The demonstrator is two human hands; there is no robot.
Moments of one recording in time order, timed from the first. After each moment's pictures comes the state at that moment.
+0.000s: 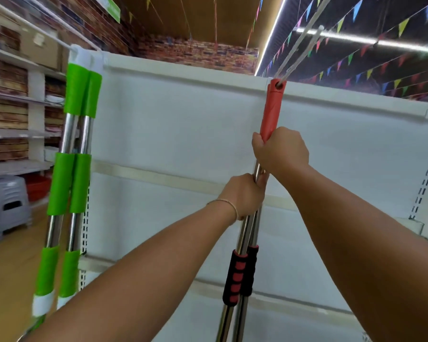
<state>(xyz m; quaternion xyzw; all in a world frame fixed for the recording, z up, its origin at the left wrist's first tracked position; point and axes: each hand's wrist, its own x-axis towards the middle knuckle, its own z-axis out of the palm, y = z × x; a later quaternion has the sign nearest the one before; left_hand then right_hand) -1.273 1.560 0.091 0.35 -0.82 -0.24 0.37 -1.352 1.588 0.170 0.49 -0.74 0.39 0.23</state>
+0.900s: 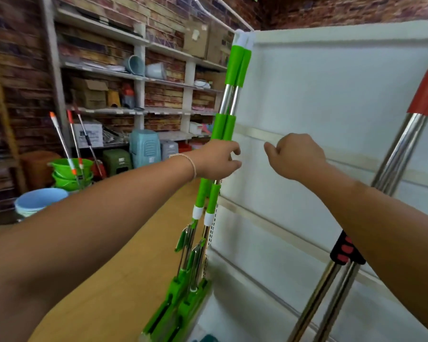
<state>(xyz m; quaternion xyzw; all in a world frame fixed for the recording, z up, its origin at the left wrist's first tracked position) -0.992 1.631 0.053 0.56 -0.79 -0.03 0.23 -1.187 1.595 0.068 0.75 -0.59 0.23 0.17</state>
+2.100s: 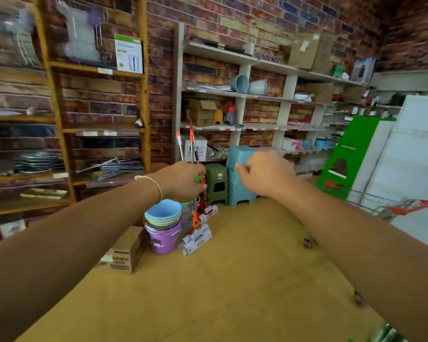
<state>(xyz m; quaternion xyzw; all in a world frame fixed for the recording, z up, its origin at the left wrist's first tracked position) -0.442 1.687 0.017 0.76 -0.63 0.05 0.11 -0.622 1.571 0.039 0.90 -0.35 0.21 0.12</state>
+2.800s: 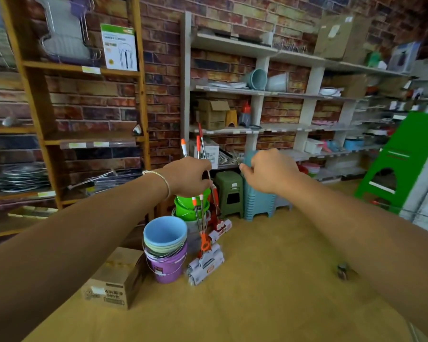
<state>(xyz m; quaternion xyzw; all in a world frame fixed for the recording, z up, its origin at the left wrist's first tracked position) -0.281 1.408 0.030 0.78 -0.61 0.08 0.09 -0.453 1.284 0.044 0.92 -0.33 0.19 0.09</state>
